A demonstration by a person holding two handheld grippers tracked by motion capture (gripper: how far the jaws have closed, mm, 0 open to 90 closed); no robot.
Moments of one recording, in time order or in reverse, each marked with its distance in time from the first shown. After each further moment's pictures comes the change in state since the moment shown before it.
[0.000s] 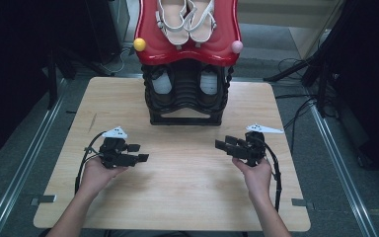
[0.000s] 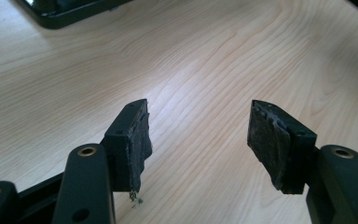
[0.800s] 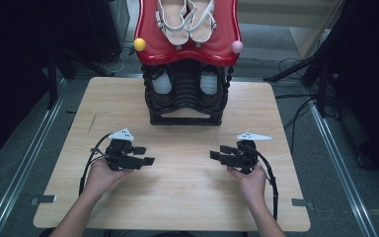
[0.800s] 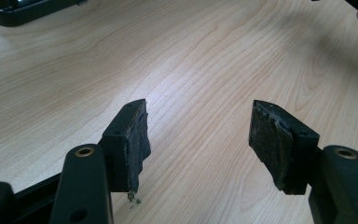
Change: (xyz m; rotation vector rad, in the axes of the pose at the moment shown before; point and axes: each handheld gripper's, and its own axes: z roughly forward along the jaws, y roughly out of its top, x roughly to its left) left arm -0.012 0.002 0.012 0.042 -0.032 0.018; right arm -0.006 -0.025 0.021 0.107 -0.014 -0.037
